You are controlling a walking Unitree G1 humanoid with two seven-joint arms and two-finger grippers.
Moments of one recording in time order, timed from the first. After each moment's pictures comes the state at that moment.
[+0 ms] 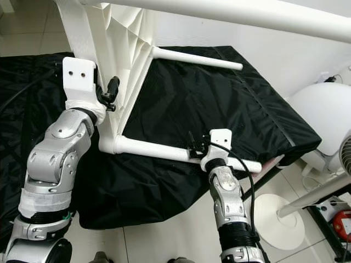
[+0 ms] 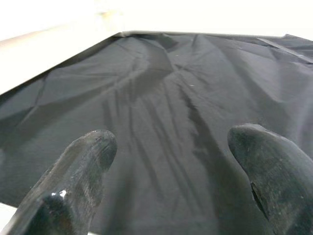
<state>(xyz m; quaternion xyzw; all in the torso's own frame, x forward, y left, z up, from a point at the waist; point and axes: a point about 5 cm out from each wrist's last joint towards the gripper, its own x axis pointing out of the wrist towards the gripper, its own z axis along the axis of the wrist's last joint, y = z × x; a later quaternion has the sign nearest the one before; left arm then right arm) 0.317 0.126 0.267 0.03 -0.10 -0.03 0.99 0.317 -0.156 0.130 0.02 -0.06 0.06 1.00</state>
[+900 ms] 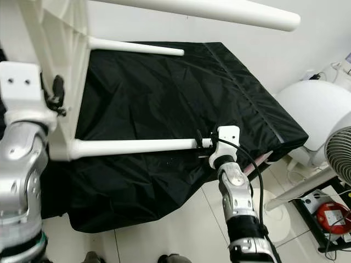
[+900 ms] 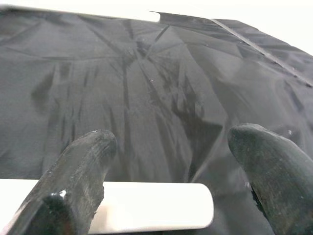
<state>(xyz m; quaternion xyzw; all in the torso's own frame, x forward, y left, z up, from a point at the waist) 0.249 0.181 0.275 0.11 -0.14 0.13 0.97 0.334 -0.175 0.135 -0.01 -0.05 0.06 1.00</state>
